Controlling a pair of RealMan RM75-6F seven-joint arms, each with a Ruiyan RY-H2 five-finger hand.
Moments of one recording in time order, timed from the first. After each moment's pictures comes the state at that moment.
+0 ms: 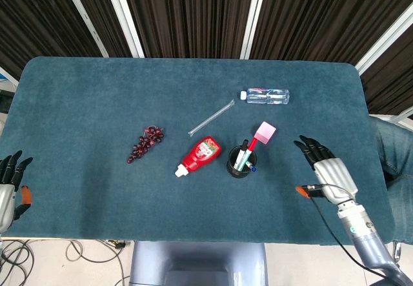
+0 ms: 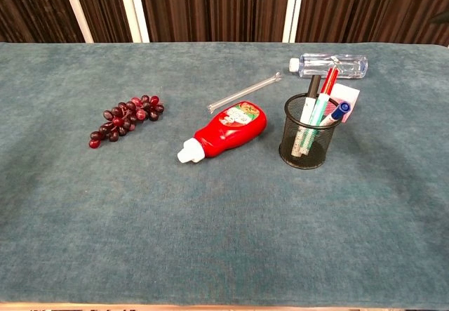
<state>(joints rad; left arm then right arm) -0.07 -1.13 -0.04 -1.65 1.47 1.51 0.12 0.34 -1.16 0.15 -1.70 -1.50 1.21 0.03</state>
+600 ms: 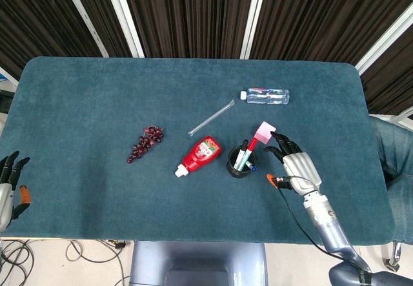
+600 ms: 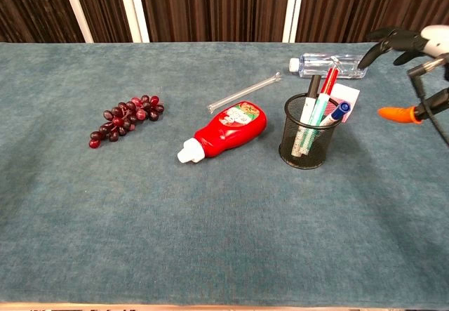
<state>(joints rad) -0.07 -1.12 -0.06 -1.69 1.42 1.48 0.11 0.43 -1.40 0.19 -1.61 -1.41 1.19 -0.08</state>
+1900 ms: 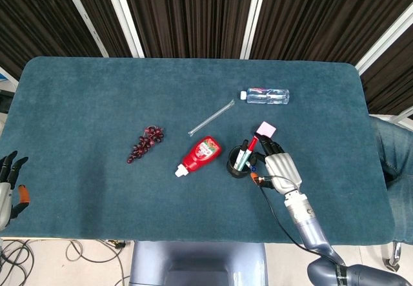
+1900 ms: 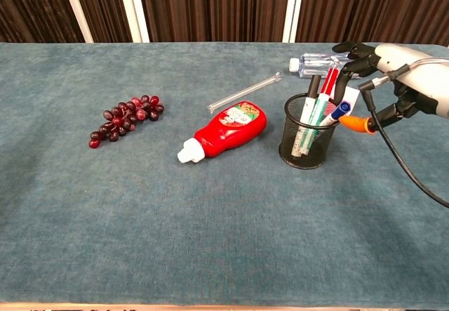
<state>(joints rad) -0.07 -1.11 -0.06 -1.70 1.40 1.47 0.11 0.48 -1.54 0.19 -1.55 -1.35 1.20 -0.15</state>
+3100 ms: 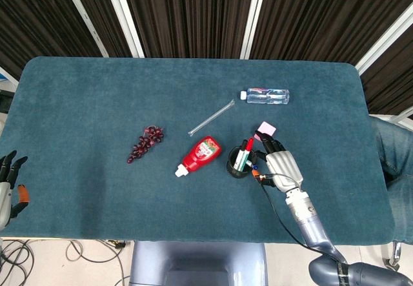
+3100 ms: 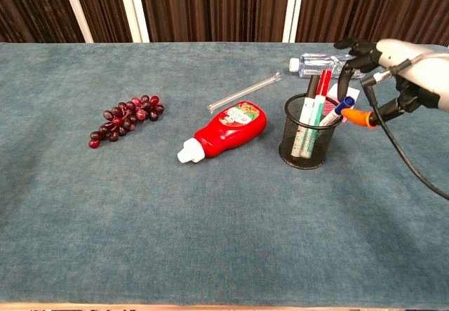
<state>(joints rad) -0.07 -1.11 -0.06 -1.70 1.39 1.47 0.12 0.50 -1.51 0.19 -1.57 -1.34 1.19 -0.16</state>
